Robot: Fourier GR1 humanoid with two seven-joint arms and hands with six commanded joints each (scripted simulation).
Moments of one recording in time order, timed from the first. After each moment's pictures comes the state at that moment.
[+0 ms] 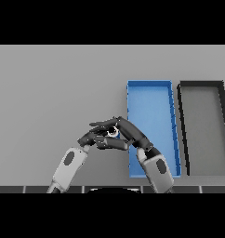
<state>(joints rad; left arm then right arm) -0.26 -0.01 -0.37 -1.52 -0.13 -0.48 -0.04 -0.31 0.11 0.36 -1.93 0.09 0.34 0.37</state>
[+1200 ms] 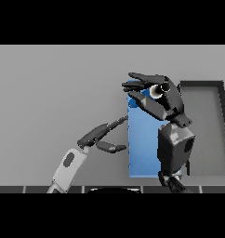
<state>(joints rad) -0.23 -0.02 -0.37 -1.52 -0.15 -0.44 0.08 -0.78 0.07 -0.12 -1.99 -0.21 0.17 0.61</state>
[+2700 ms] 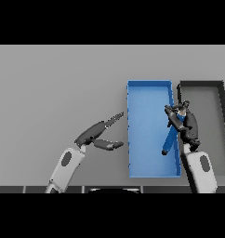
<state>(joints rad) -0.24 0.01 -0.35 -1.52 -0.17 -0.41 0.05 -0.11 -0.38 0.14 -1.76 -0.33 -0.40 0.58</state>
